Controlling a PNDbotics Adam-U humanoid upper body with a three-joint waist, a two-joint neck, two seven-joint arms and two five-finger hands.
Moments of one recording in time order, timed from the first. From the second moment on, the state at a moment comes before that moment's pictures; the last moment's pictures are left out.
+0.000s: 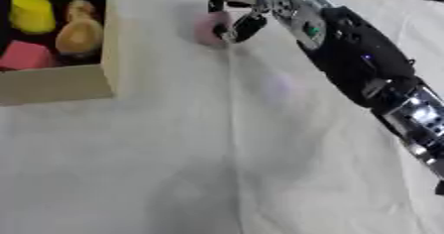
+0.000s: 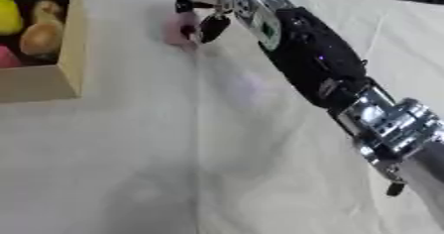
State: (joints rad) left arm -0.90 0.78 -0.03 -1.32 -0.09 -0.03 0.15; right arm -1.06 -0.66 0.36 -1.09 0.66 -0.22 0.40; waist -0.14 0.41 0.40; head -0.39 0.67
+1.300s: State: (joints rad) left arm -0.93 0.78 0.01 -1.36 0.01 -0.04 0.19; right arm -1.31 -0.34 0.37 -1.08 0.77 -0.22 0.38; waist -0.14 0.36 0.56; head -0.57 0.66
